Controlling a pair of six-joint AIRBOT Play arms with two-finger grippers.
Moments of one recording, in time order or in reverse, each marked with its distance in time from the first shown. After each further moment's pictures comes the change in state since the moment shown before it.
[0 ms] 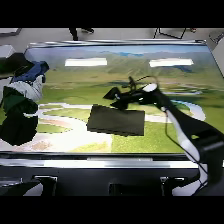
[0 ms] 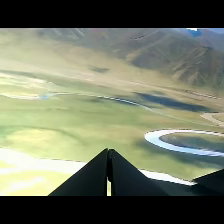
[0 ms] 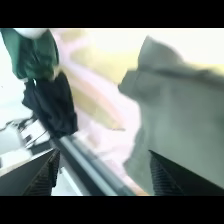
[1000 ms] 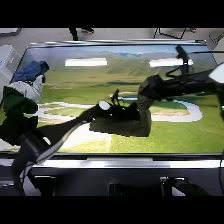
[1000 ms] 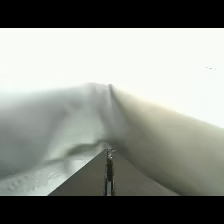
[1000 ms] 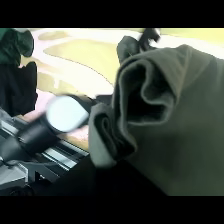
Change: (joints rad) left arm -0.722 -0.798 -0.002 -0.787 0.445 0.052; right arm -0.160 0.513 -0.001 -0.382 0.297 0.135
